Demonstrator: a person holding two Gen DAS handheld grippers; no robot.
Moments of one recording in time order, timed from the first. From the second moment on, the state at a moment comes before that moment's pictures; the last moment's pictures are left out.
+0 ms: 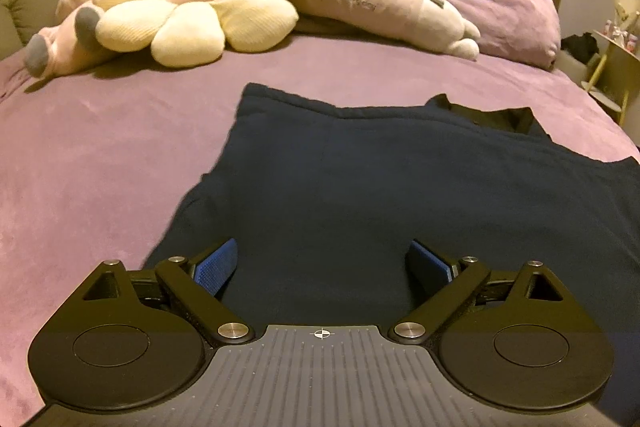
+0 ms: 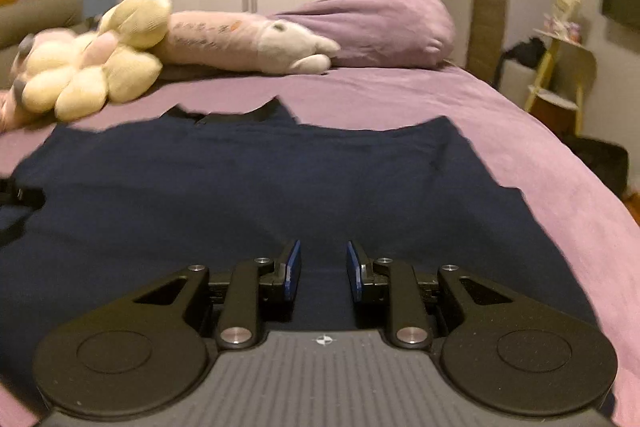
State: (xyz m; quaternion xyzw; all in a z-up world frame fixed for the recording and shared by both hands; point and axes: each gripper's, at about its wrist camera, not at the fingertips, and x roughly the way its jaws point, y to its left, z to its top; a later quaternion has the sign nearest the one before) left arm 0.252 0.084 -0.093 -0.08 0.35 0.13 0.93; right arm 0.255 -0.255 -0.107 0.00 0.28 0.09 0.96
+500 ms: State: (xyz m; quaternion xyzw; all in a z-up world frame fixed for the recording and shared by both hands) left arm 0.168 0.220 -0.111 -0.38 0.35 0.04 0.85; right arm 0.219 -0.312 -0.079 0.10 0.33 0.03 0.94
